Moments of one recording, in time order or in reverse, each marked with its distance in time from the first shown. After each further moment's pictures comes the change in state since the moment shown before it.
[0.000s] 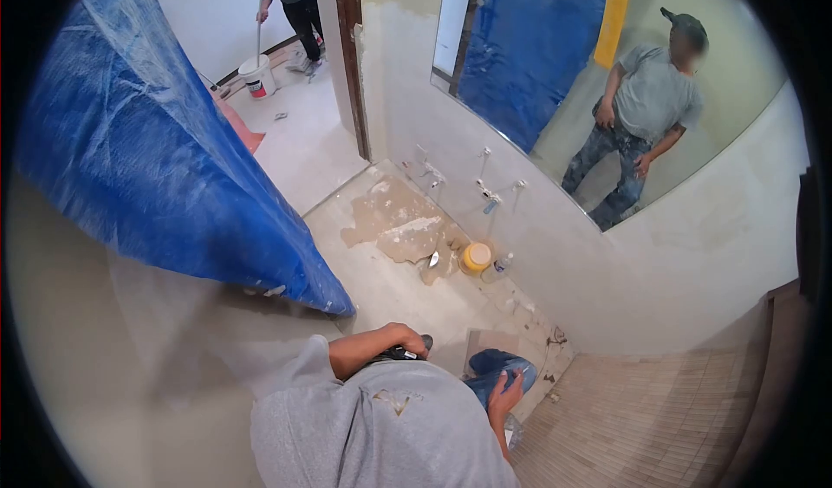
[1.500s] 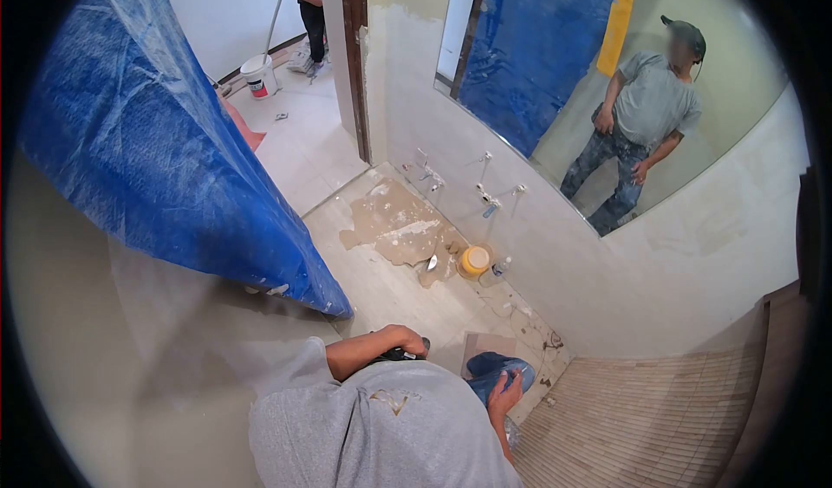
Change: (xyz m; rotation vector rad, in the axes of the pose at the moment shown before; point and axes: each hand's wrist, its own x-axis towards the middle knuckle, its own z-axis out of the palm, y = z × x) left_hand -0.035 0.011 -0.001 -0.050 0.111 -0.044; right_hand 0.003 0.002 0.005 0.001 -0.007 0.023
